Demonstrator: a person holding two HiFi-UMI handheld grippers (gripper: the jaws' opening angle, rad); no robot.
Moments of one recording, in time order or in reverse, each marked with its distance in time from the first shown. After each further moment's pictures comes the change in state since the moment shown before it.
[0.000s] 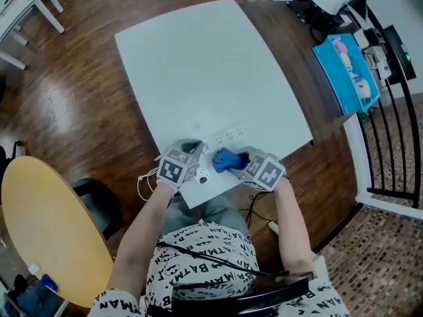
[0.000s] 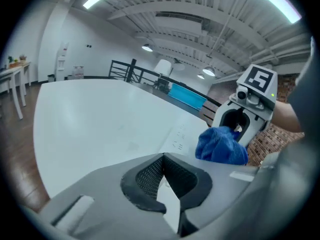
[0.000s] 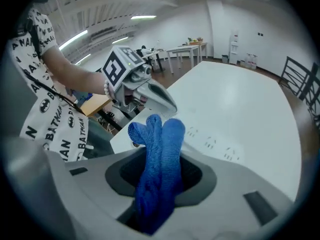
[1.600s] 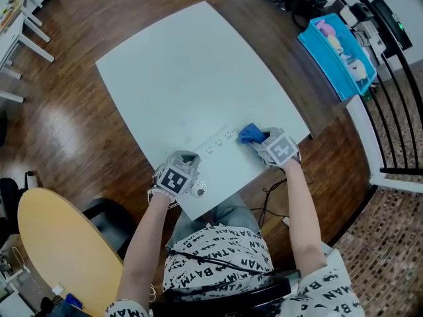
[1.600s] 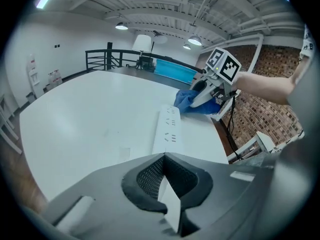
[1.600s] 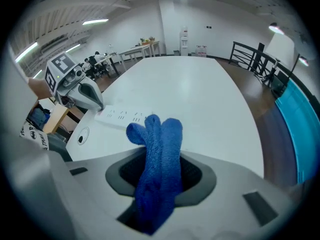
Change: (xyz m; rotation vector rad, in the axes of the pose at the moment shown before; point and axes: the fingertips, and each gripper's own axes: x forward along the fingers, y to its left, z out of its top) left arm 0.017 -0.017 0.006 0.225 0.280 -0.005; right arm -0.053 -0.154 -0.085 0.367 0.020 -0.335
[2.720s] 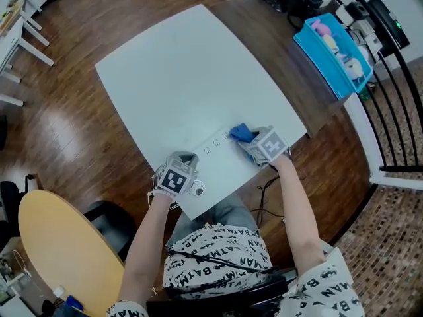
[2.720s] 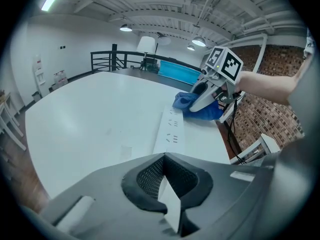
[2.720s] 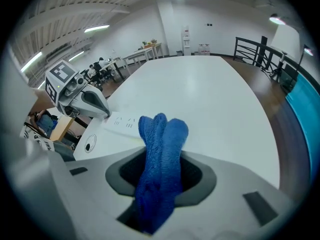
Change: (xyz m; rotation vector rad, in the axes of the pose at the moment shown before) left arm -0.001 0.000 0.004 -0.028 -0.018 0.034; right arm 0.015 0.018 0.008 0.020 0.004 0.079
